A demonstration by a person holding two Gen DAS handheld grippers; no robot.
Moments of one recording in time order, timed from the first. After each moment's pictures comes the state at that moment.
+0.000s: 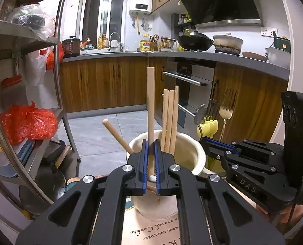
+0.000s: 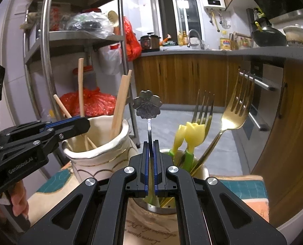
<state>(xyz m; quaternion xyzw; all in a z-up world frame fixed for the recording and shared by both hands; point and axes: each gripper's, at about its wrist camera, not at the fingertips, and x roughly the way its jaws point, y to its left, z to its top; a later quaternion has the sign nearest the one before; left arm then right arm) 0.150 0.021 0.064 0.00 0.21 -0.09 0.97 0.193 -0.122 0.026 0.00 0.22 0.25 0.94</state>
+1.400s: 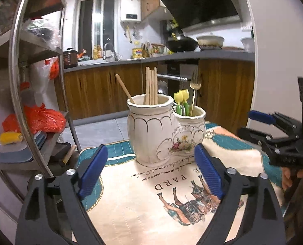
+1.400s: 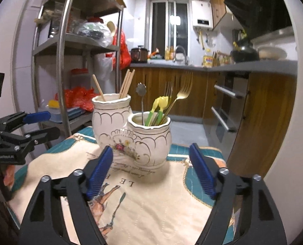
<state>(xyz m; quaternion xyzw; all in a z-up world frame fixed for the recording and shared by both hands) 0.021 0.033 0.033 0.03 0.17 -0.10 0.98 0.052 -0.181 0.012 -0.04 0.15 0.19 0.97</state>
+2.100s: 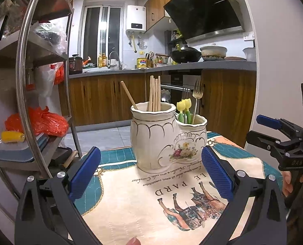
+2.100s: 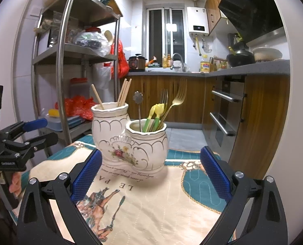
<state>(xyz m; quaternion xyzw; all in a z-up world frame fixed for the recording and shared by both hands) 0.016 0.034 0.030 0.02 0.14 -0.09 0.99 0.047 -0.187 0.015 -0.02 0.13 0.19 0.97</state>
